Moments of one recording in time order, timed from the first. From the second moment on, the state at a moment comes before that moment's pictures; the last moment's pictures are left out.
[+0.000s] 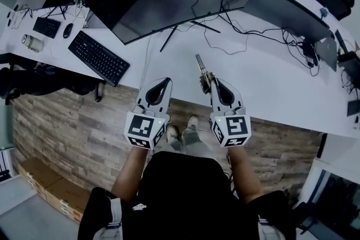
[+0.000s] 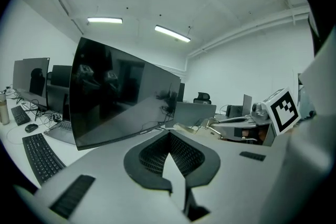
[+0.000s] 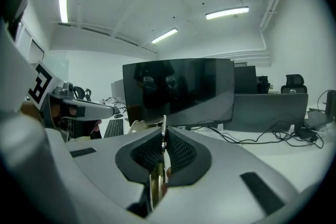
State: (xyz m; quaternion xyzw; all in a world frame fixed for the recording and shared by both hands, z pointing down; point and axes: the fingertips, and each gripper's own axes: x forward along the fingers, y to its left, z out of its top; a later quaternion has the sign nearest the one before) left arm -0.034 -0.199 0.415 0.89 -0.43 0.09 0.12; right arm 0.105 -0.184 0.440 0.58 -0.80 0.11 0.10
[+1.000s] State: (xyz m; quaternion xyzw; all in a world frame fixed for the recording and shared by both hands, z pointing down) left arm -0.031 -0.192 0.523 0.86 -0.45 0.15 0.20; right arm 0.090 -0.196 0.600 0.47 -0.82 0.17 0.27
